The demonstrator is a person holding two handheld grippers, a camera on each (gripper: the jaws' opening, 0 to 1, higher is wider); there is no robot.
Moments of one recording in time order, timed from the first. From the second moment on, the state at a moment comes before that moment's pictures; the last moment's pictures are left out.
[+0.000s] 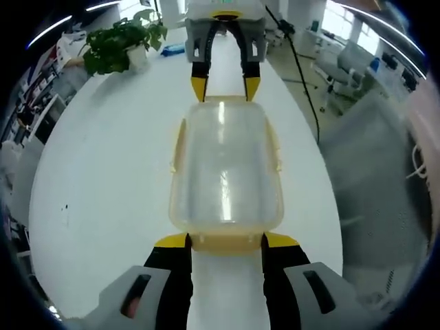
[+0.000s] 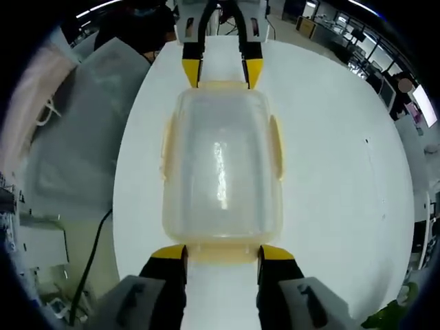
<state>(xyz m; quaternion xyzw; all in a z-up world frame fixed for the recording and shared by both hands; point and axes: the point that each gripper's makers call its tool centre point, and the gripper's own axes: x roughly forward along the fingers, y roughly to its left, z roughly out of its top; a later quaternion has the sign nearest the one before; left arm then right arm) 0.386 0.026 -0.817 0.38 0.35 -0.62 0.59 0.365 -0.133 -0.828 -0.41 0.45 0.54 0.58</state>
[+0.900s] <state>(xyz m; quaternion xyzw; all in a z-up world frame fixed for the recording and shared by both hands) 0.390 0.019 -0.821 0.36 0.35 -0.63 0.59 0.369 -0.141 -0.830 -0.43 0.46 0.53 0.57</state>
